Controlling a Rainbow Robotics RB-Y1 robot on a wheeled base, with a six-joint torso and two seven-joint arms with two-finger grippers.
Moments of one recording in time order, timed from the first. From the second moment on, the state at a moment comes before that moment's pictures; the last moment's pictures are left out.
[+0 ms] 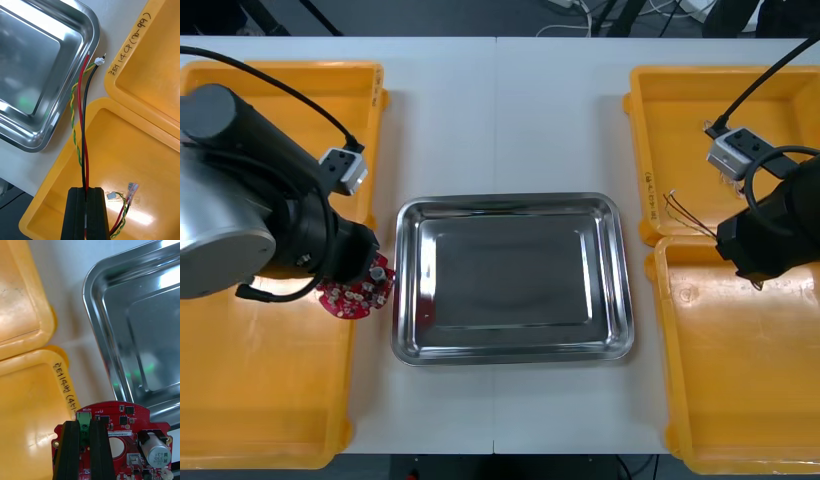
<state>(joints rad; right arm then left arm) -0.43 -0.85 0.00 -2.27 -1.08 1.92 1.36 -0.52 0.83 -0.39 -2.29 0.75 1.80 -0.93</state>
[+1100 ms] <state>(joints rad) -0.44 -0.85 0.06 -2.30 -1.07 1.92 1.36 -0.53 0.65 -0.66 -2.23 0.44 1.68 -0.77</state>
